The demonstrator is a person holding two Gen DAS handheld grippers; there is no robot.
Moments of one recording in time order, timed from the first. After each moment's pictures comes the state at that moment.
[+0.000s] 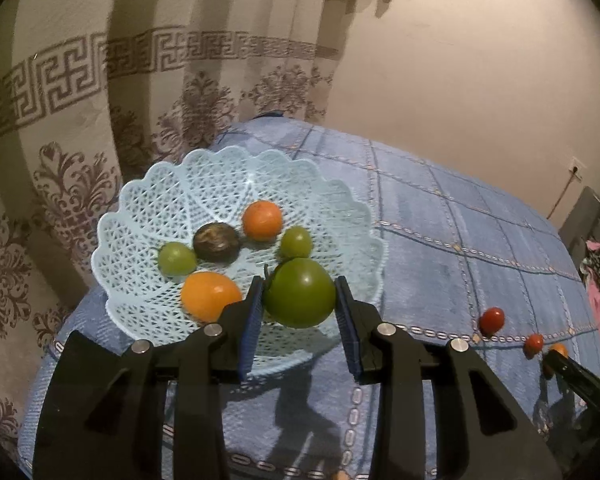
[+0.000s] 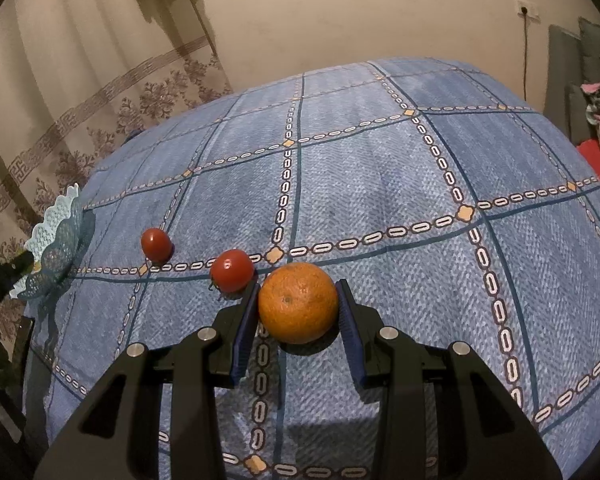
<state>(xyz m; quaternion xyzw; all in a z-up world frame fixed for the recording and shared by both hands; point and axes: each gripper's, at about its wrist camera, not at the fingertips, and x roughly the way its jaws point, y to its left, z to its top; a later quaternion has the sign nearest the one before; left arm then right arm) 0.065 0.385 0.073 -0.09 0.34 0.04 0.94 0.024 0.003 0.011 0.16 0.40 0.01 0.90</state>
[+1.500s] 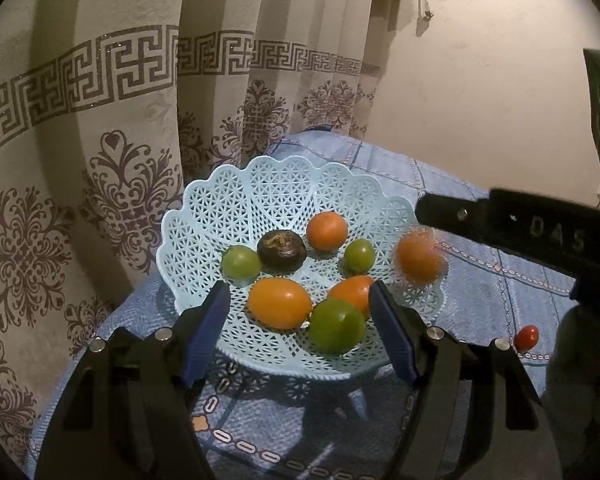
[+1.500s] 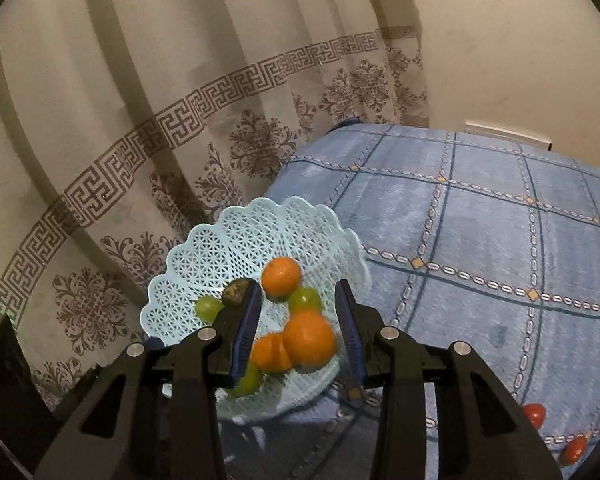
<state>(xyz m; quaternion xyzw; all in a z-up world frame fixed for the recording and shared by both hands) 0.054 0.408 0.072 -0.08 0.31 0.11 0.94 0.135 0.270 0.106 0.07 0.37 0.27 0.88</state>
